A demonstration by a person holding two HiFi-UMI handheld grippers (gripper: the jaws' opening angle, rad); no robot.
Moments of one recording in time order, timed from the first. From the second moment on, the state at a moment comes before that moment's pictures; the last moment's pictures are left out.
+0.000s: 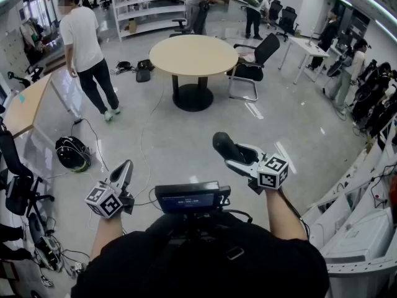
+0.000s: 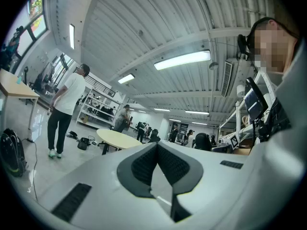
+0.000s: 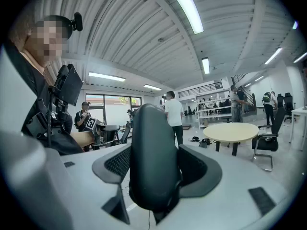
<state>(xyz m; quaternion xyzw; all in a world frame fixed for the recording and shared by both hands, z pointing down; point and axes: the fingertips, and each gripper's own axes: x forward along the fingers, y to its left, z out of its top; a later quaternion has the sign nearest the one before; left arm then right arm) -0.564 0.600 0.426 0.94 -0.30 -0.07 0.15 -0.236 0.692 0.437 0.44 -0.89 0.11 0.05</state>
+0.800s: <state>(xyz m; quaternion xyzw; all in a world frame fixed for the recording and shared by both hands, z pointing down) -0.596 0.594 0.432 0.93 -0.32 -0.08 0.16 -0.259 0.662 0.430 0.42 -0.90 0.12 0.05</state>
